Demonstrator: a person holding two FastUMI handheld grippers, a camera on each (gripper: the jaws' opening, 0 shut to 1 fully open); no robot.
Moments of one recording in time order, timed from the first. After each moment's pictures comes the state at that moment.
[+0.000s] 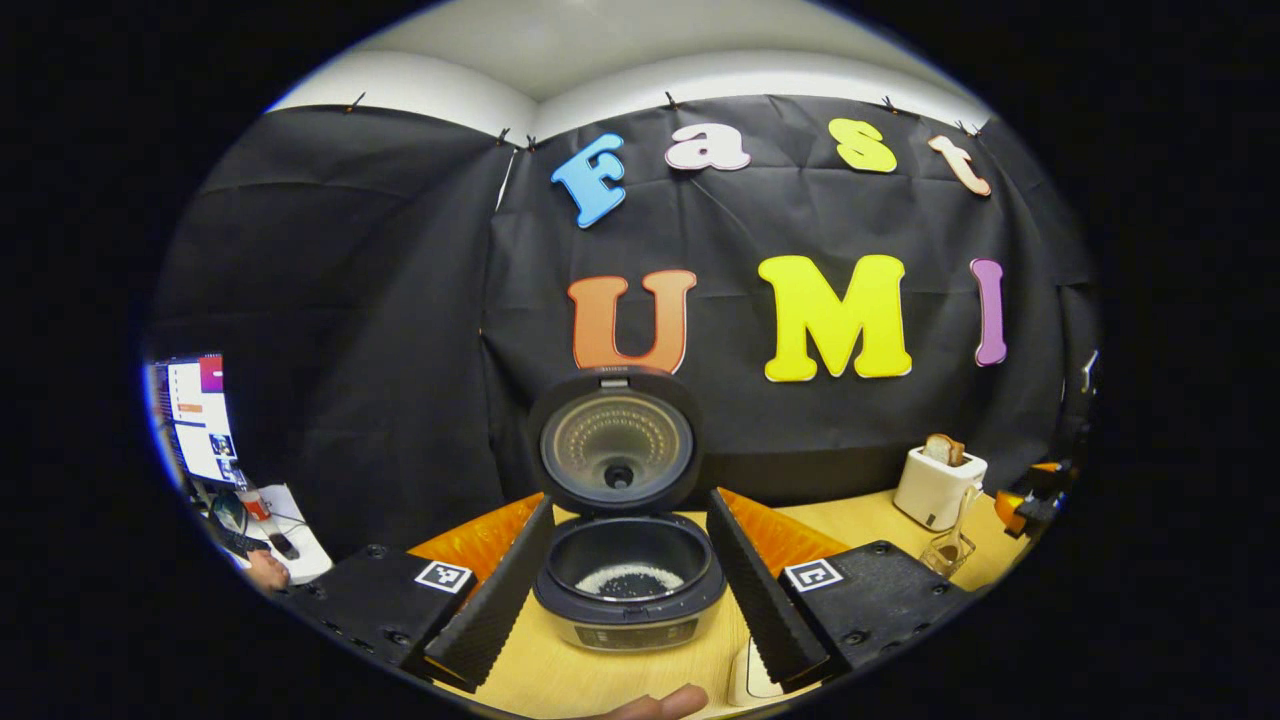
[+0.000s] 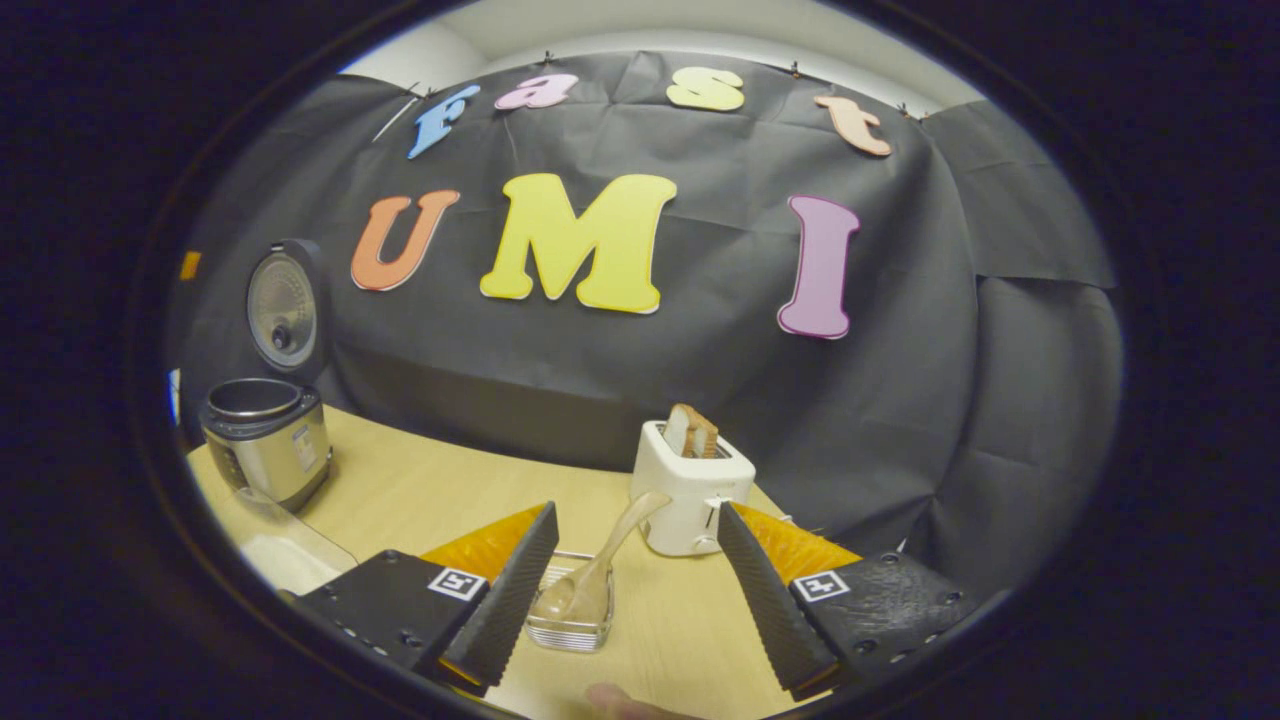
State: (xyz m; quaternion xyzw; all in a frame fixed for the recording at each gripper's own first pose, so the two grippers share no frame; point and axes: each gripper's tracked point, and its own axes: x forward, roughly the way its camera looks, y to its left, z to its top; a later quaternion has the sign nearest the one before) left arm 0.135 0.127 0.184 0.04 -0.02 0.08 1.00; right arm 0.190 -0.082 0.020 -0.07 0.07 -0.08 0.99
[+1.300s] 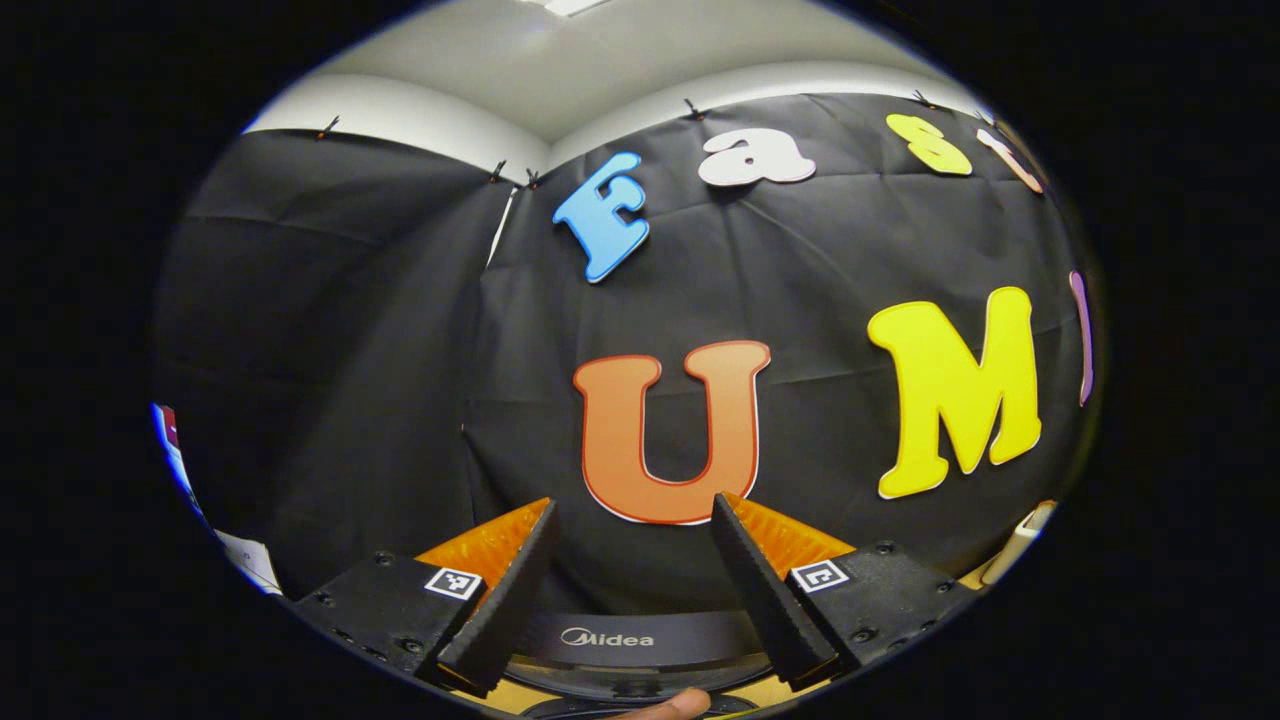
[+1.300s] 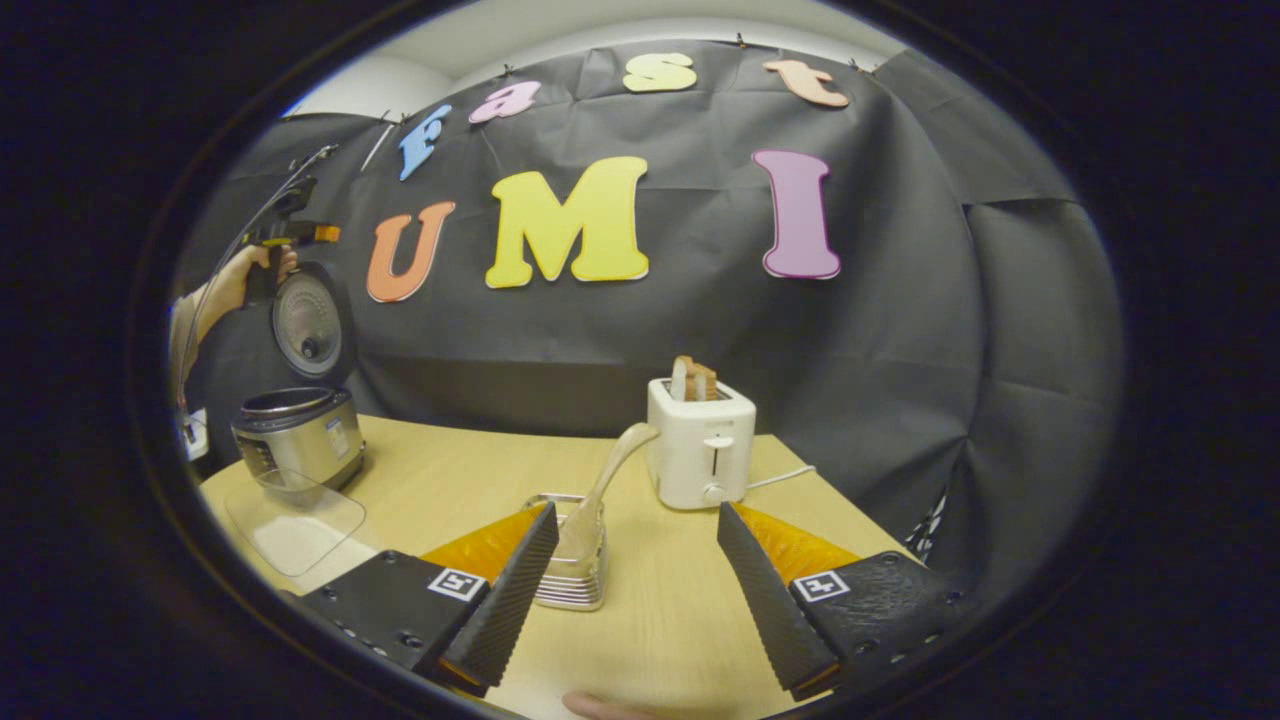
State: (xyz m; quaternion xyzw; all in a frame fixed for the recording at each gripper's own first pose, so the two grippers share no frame) left arm 0.405 0.196 0.270 0.04 -0.09 0.13 0.99; right arm 0.161 -0.105 -0.028 0.01 0.09 -0.02 1.00
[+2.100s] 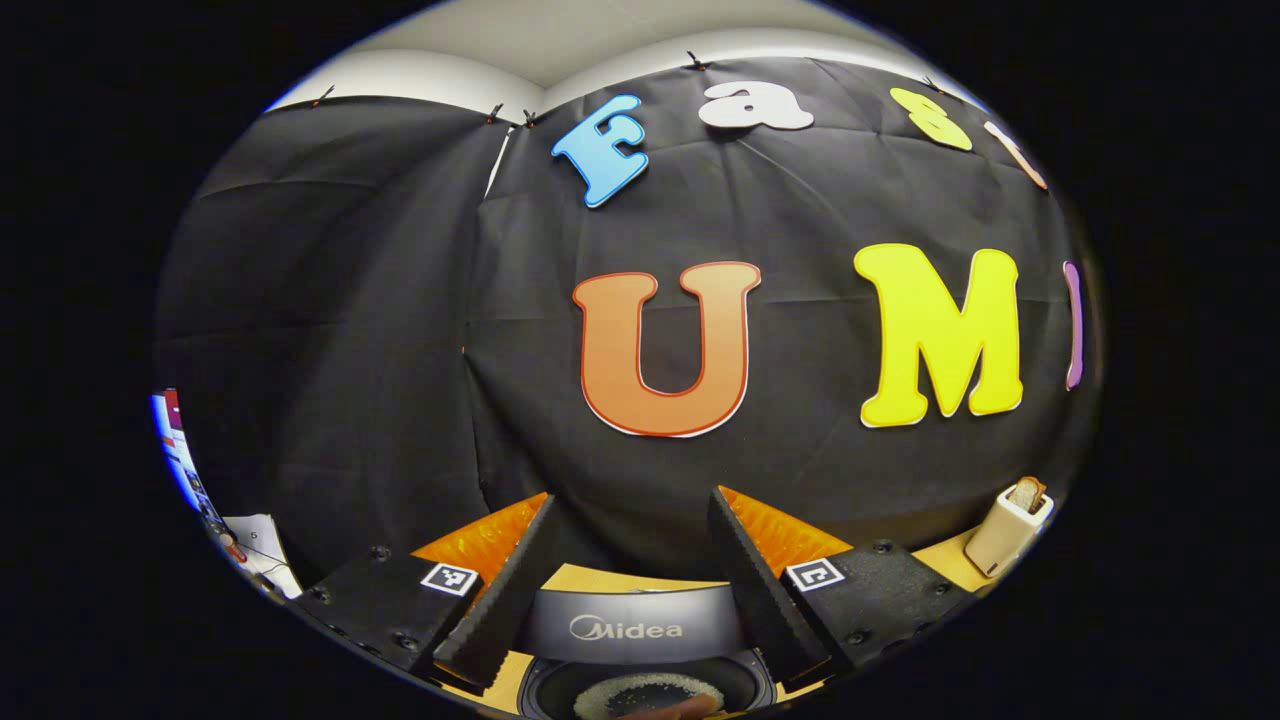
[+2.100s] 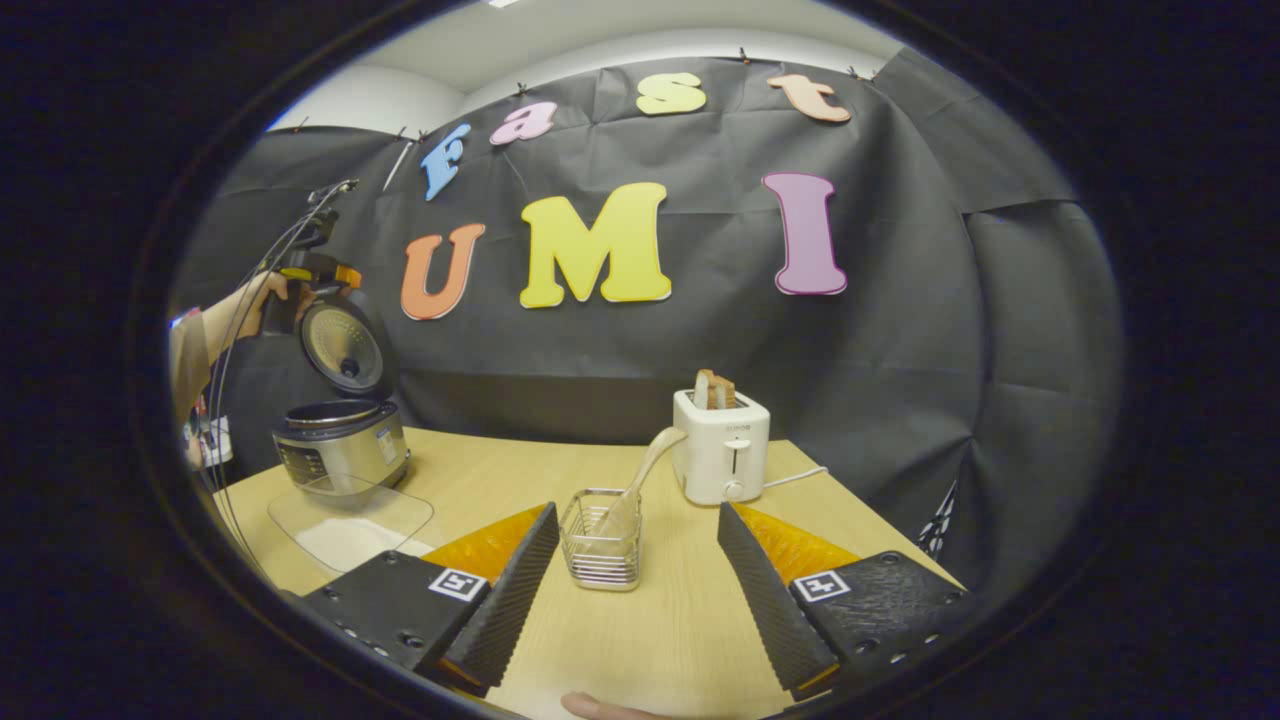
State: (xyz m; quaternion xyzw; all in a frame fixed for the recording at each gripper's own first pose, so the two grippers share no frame) left arm 0.342 0.181 0.206 0.03 0.00 0.12 0.99; right arm 0.098 -0.084 -0.013 0.02 0.07 0.00 1.00
